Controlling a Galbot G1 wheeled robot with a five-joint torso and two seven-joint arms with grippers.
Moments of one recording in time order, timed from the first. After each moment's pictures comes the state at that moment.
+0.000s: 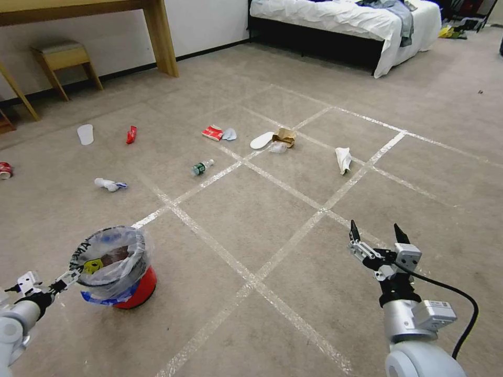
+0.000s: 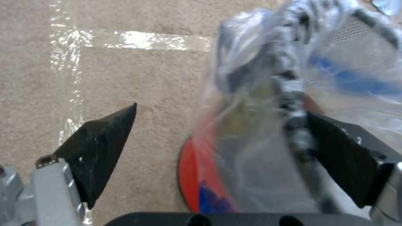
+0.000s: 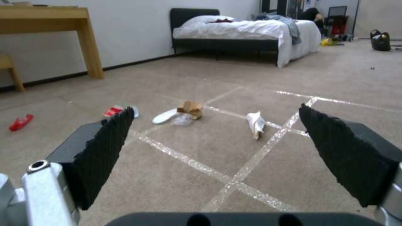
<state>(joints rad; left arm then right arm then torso) 1.32 -1.02 -0.99 -1.41 -0.96 0.52 0.04 -1.64 1.44 0.61 2.28 0.20 -0.04 0.10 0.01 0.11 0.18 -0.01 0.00</state>
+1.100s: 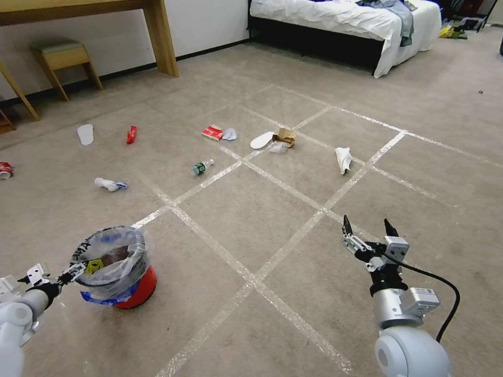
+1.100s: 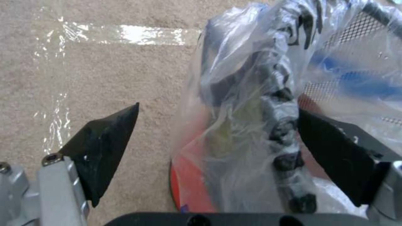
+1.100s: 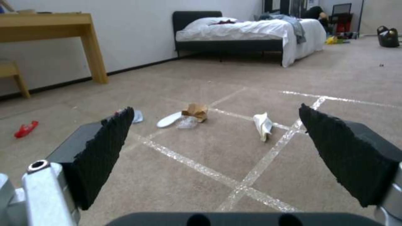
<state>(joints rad) 1.23 -0.99 -0.94 -1.37 -0.96 0.57 0.01 -1.55 1.43 0.59 2.21 0.23 -0.04 0.10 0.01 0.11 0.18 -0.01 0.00</state>
